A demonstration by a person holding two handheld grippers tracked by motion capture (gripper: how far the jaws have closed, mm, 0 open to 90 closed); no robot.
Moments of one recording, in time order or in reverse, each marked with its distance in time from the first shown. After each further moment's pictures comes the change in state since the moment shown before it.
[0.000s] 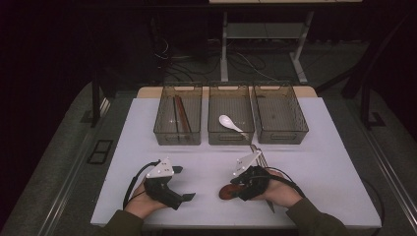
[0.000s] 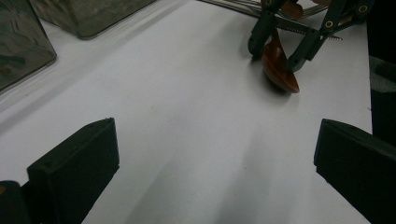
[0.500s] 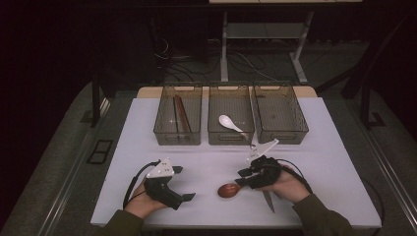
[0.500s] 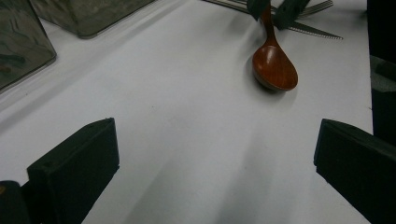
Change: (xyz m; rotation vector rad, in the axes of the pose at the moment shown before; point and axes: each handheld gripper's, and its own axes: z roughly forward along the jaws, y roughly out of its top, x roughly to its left) left arm 0.000 0.000 0.000 0.000 0.000 0.000; right arm -0.017 -0.007 -0.027 -0.095 -0.015 0.197
